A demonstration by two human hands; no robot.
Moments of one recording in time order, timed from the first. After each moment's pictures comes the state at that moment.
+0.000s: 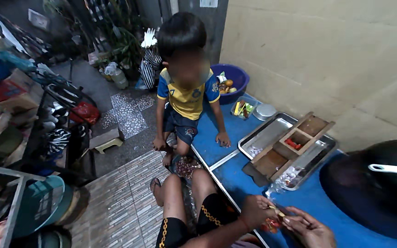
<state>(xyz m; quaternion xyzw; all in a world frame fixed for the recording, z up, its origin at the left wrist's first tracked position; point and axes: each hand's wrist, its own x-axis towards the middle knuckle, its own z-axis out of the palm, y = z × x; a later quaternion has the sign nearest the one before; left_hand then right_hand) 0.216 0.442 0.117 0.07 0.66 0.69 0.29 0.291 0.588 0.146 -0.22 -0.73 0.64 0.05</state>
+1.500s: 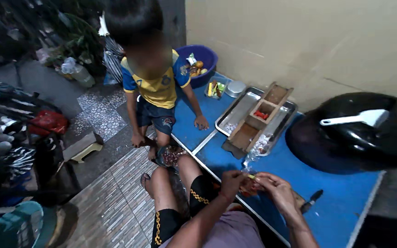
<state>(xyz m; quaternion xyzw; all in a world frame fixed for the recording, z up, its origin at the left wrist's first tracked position) 0.215 0.439 0.112 -0.01 0.63 0.71 0.31 0.286 0.582 0.128 -0.23 -0.70 0.67 0.07</state>
